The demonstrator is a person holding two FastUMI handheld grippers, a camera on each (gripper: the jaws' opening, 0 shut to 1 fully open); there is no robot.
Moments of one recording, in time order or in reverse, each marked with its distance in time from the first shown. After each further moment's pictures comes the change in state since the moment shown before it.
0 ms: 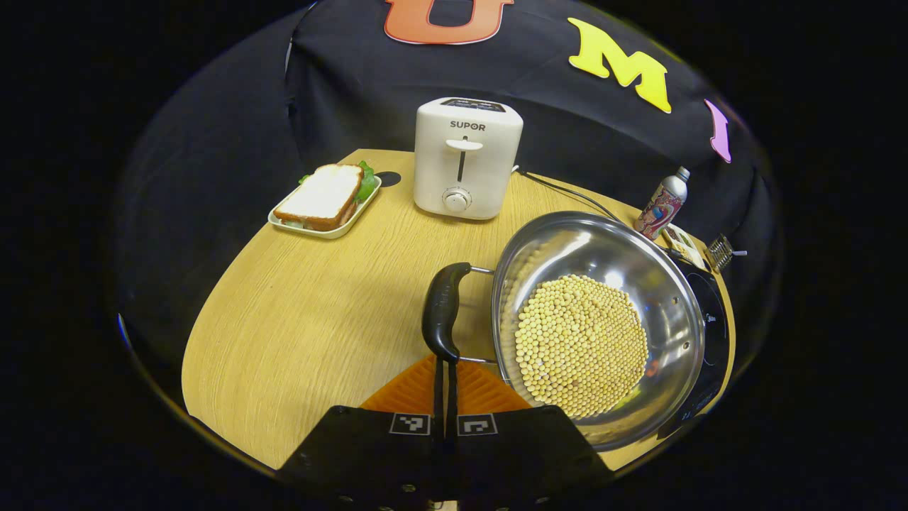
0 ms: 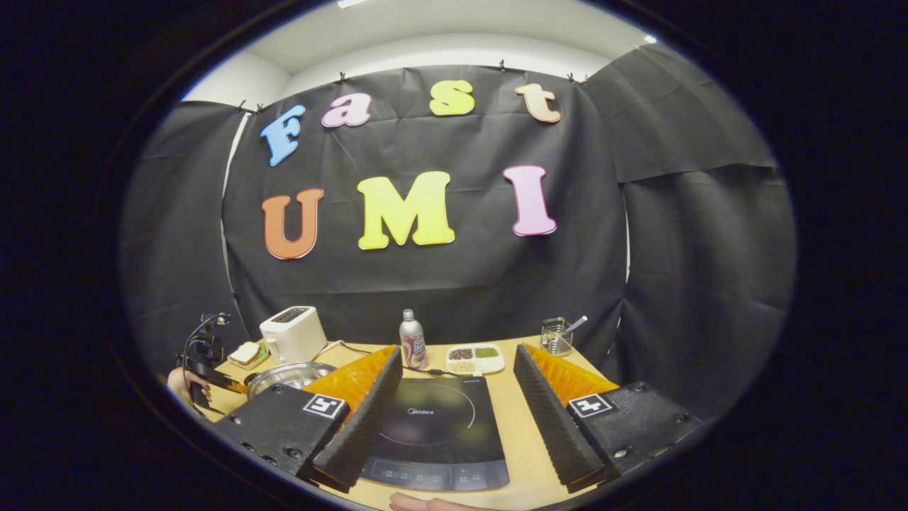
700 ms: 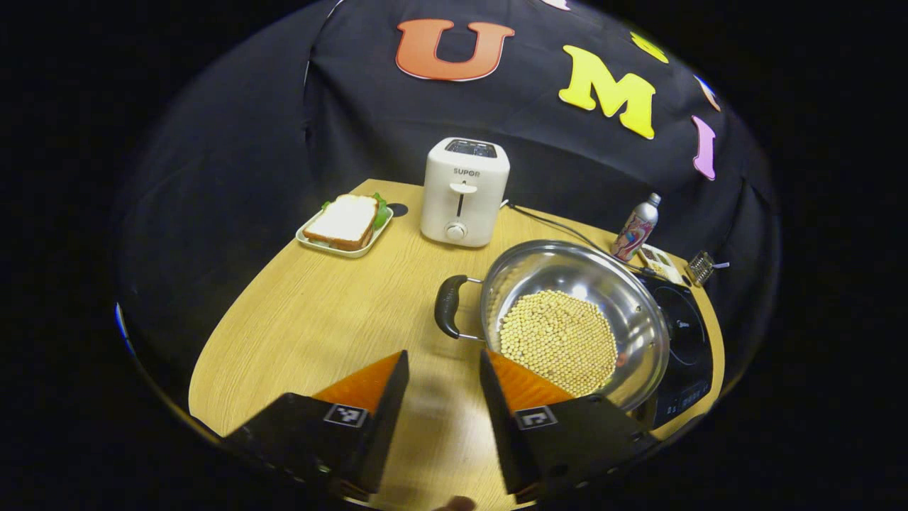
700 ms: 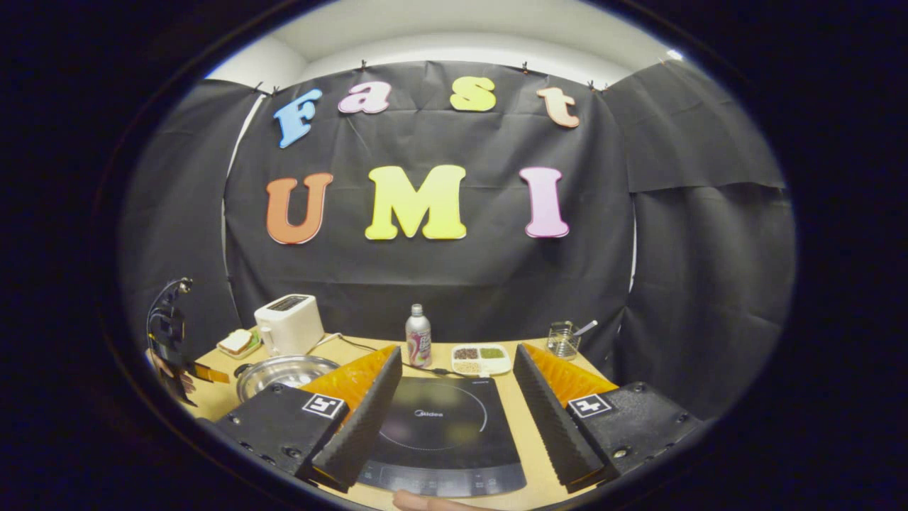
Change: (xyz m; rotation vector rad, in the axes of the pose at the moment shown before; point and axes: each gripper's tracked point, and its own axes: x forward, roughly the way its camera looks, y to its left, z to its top) left arm -0.072 -0.005 0.011 -0.008 -0.157 -0.037; right arm 0.024 0.050 -0.019 -0.056 0.019 0.001
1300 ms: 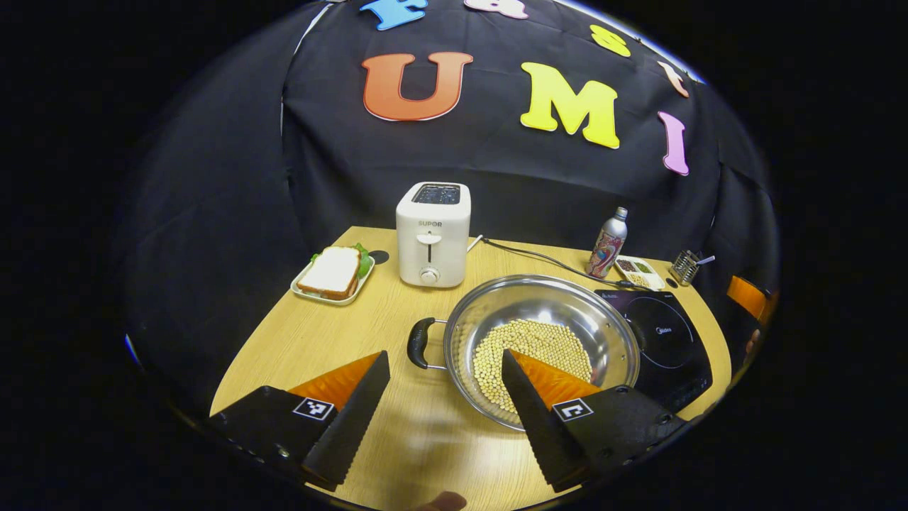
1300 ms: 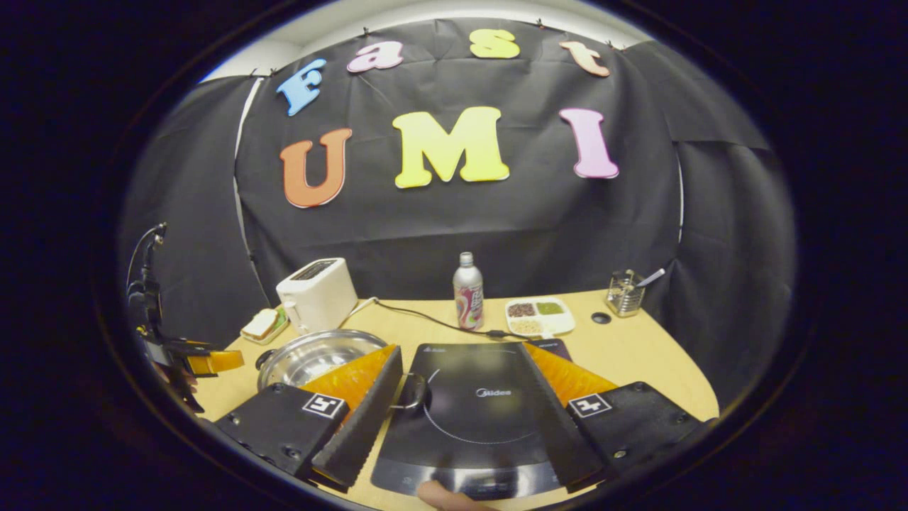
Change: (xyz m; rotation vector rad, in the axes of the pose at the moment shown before) left arm -0.011 -0.024 0.032 0.103 -0.100 -0.009; right arm 0.072 0.075 -0.067 0.052 0.232 0.129
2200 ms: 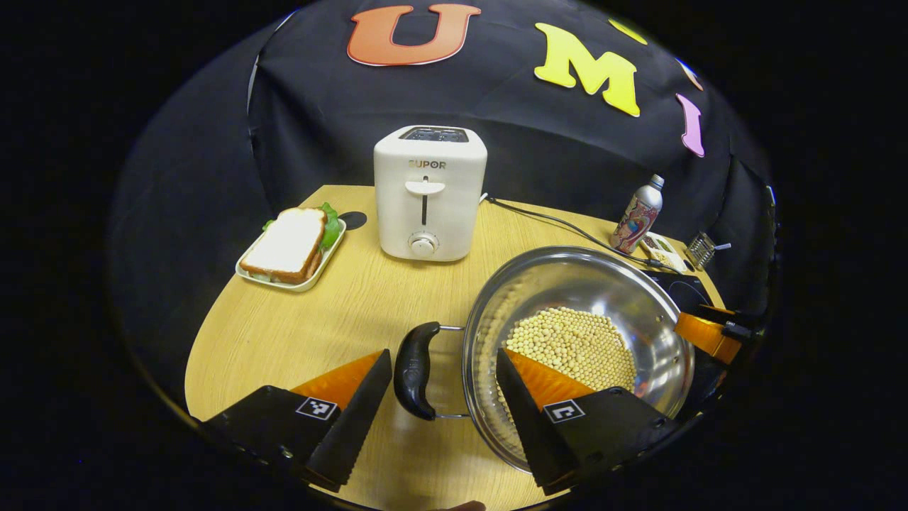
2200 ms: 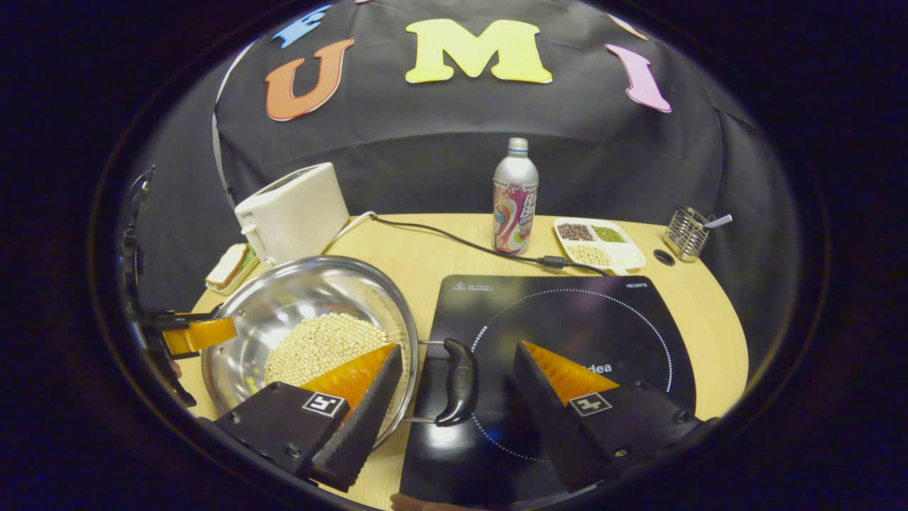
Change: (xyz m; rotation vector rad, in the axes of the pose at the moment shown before) left arm 0.107 0.010 -0.029 -0.011 0.152 -0.068; right arm 0.128 0.044 -0.107 -0.026 0.338 -0.046
